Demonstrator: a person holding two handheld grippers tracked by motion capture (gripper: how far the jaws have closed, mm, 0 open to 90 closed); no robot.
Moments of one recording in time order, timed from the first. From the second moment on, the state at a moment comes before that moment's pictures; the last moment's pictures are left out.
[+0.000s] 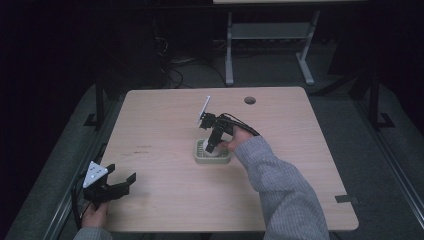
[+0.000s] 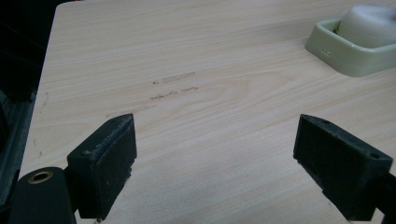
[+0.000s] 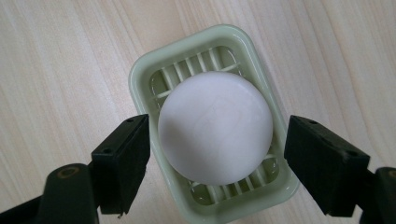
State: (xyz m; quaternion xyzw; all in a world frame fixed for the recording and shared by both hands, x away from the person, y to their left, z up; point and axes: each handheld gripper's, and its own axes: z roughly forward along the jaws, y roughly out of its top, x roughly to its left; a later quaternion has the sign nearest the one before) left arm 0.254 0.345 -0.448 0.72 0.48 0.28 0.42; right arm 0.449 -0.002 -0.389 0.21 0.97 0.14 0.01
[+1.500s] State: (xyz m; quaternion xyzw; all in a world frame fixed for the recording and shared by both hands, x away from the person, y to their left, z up) left arm 0.254 0.344 -0.448 0.72 0.48 0.28 0.43; right arm 0.435 -0.033 -0.377 0.24 0.96 0.18 0.00
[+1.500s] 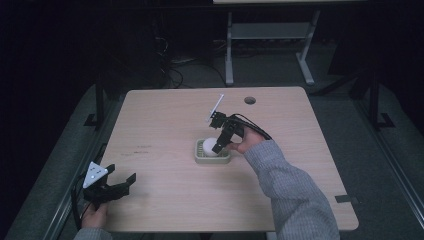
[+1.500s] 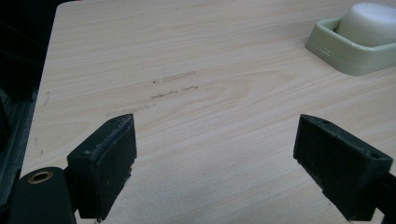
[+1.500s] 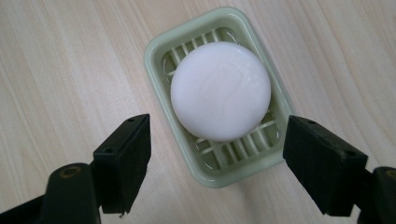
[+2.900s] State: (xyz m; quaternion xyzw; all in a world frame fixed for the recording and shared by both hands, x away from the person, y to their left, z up) left arm 0.251 0.344 -0.449 0.72 0.48 0.28 0.42; right arm 0.406 -0.088 -0.384 0.26 0.94 0.20 0.00
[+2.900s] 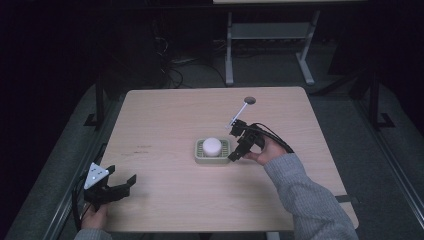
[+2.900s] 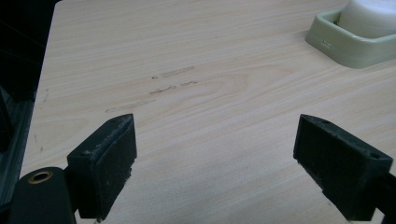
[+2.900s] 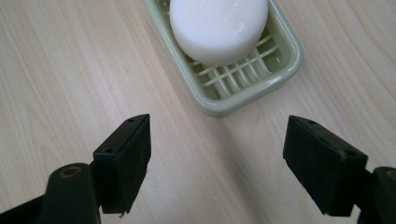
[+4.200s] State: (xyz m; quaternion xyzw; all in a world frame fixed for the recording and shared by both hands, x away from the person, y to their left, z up) left arm 0.251 0.342 -0.451 0.73 0.48 0.28 0.41; right arm 0.377 -0.142 -0.397 0.30 0.93 0.21 0.00
